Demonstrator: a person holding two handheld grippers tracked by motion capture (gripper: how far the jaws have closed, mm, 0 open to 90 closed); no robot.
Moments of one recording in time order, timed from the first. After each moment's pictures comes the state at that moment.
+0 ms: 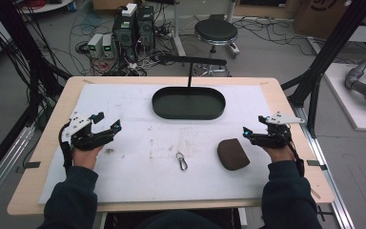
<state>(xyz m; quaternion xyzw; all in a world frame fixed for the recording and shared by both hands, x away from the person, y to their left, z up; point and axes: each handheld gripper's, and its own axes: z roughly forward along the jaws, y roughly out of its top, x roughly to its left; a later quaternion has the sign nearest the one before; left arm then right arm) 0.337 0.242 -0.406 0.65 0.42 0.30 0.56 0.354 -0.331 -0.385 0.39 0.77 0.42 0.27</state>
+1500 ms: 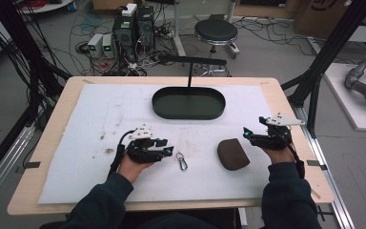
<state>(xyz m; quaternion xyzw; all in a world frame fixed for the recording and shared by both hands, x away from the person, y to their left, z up) 0.334 0.097 -0.433 0.79 0.32 0.06 0.52 0.349 -0.329 -0.385 0.40 0.77 0.41 0.28</state>
